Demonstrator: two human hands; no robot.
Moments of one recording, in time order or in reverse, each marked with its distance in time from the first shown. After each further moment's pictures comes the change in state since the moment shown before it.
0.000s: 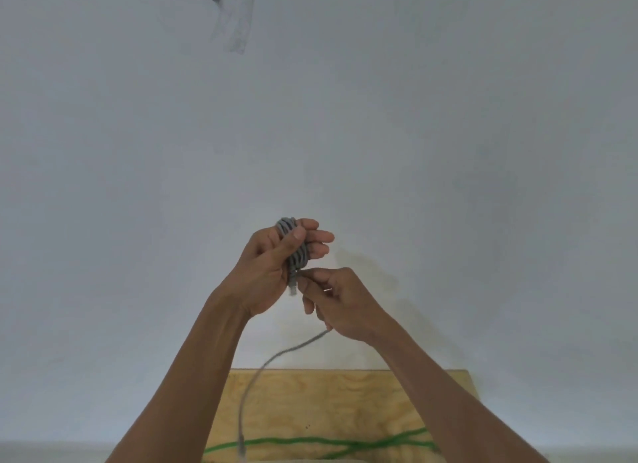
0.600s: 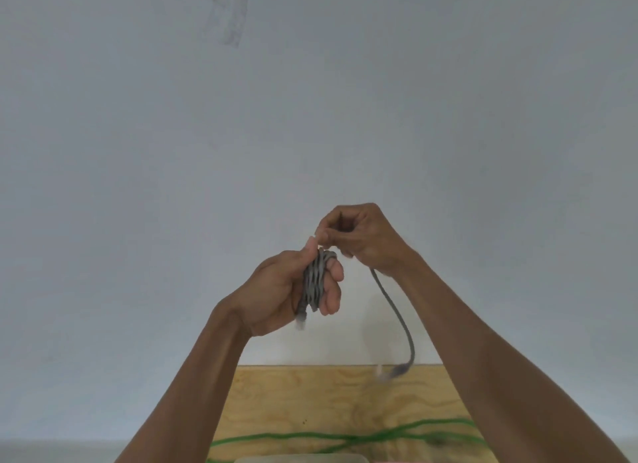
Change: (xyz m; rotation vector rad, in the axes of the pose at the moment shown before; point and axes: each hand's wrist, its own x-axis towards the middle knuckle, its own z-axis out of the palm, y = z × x) left_hand -0.021 -0.002 0.020 0.049 -0.287 -0.267; right_hand 0.036 -0.034 -0.064 0.120 0.013 -0.187
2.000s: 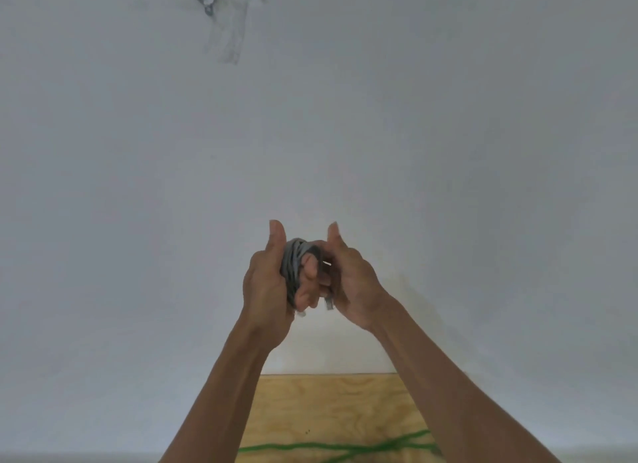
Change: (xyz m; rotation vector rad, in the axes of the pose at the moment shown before) left_hand 0.003 0.000 0.023 -0.083 0.503 0.253; right_hand -0.025 0.010 0.047 0.405 0.009 0.214
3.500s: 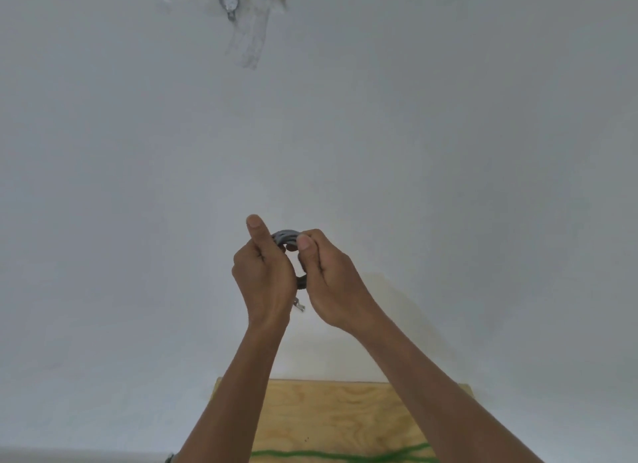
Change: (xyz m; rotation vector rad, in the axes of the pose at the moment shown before) left_hand 0.024 -0.002 -0.001 0.399 0.713 0.281; right_hand 0.004 -0.005 0.035 -0.708 0.178 -0.294
